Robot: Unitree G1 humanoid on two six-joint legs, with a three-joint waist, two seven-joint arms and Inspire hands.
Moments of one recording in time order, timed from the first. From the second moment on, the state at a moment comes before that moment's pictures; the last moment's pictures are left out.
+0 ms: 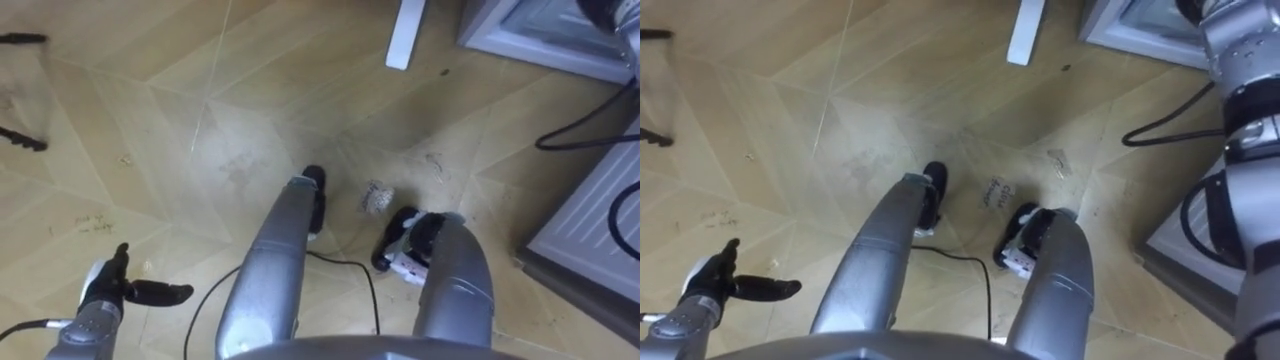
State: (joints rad) left arm 0.19 0.51 -0.20 0.82 -0.25 0.01 0.10; right arm -0.85 -0.65 0.29 1.13 1.48 0.06 -0.09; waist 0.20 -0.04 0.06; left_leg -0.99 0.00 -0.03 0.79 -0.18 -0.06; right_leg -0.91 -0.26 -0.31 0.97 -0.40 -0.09
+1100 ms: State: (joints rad) left arm 0.17 0.36 -0.09 1.04 -0.22 -0.02 0.03; right arm 0.09 -0.39 0.06 1.18 1.19 0.06 0.33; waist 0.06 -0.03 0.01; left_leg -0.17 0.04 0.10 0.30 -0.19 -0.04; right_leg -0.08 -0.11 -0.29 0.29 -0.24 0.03
